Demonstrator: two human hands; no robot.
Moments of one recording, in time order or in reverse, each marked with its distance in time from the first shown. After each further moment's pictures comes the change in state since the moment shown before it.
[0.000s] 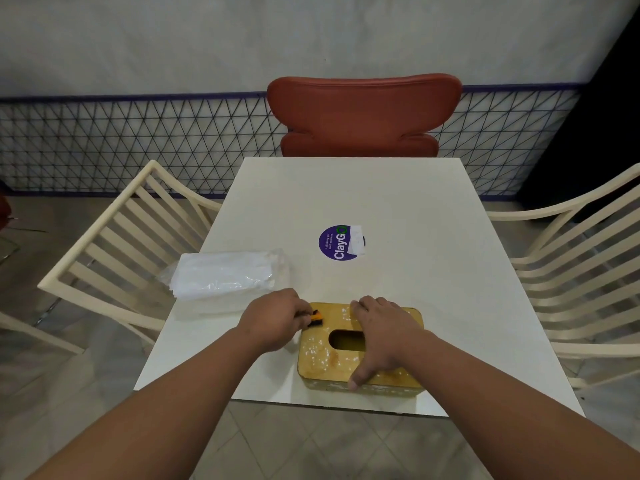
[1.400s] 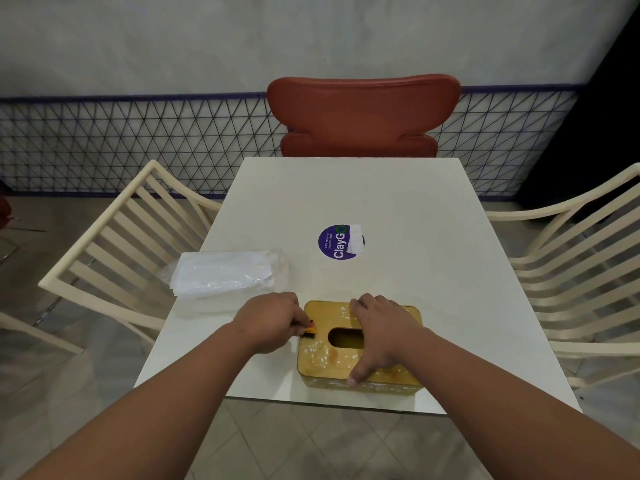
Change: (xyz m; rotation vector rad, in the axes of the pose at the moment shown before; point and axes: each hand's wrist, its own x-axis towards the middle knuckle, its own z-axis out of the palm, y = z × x) left_hand -0.009 0.005 -0.011 0.145 -0.095 0.110; right_hand -0.001 0.000 0.001 -0.003 0.006 0.010
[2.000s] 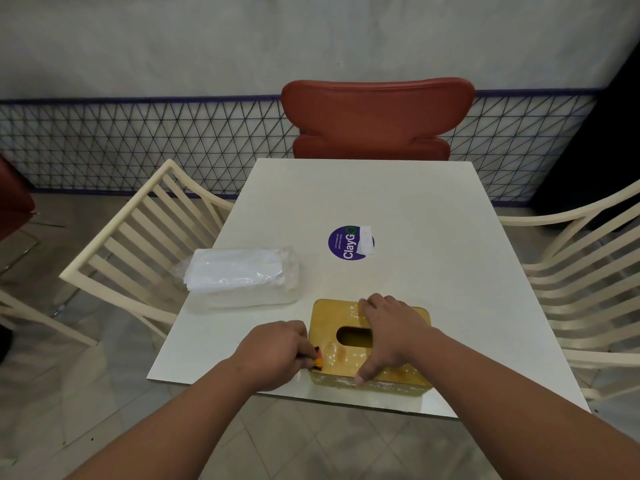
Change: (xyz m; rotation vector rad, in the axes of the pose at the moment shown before) left_hand -0.044 0.012 0.026 -0.082 0.055 0.015; right_hand -0.001 -0.001 0.000 -0.002 0.002 -0.008
